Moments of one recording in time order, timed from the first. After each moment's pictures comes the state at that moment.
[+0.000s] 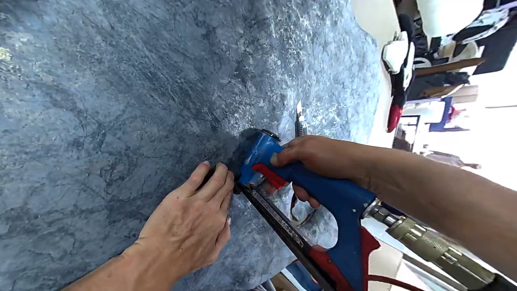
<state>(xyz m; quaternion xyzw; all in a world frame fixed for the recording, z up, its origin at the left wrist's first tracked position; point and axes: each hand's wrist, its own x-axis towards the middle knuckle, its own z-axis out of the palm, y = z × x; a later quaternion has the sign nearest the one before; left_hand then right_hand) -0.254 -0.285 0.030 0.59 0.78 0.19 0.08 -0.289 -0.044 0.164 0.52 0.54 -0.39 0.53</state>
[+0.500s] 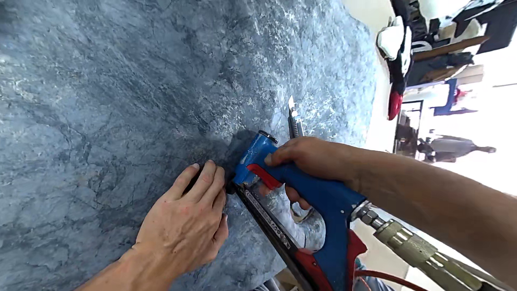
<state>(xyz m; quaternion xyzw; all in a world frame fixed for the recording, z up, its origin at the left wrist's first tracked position) -0.254 -0.283 0.029 0.56 0.80 0.21 0.04 -0.277 -0.048 0.169 0.58 0.51 -0.42 0.48</state>
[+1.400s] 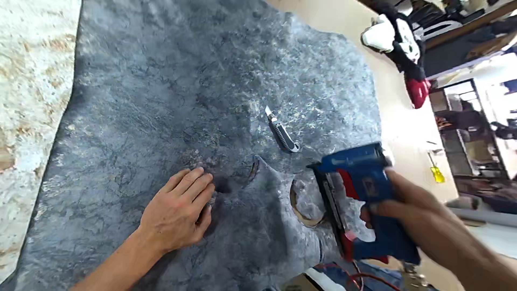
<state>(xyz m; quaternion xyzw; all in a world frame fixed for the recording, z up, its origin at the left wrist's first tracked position) -0.256 -0.289 0.025 0.59 0.76 0.26 -0.03 -0.026 0.027 0.236 0.50 0.77 -0.39 0.06</state>
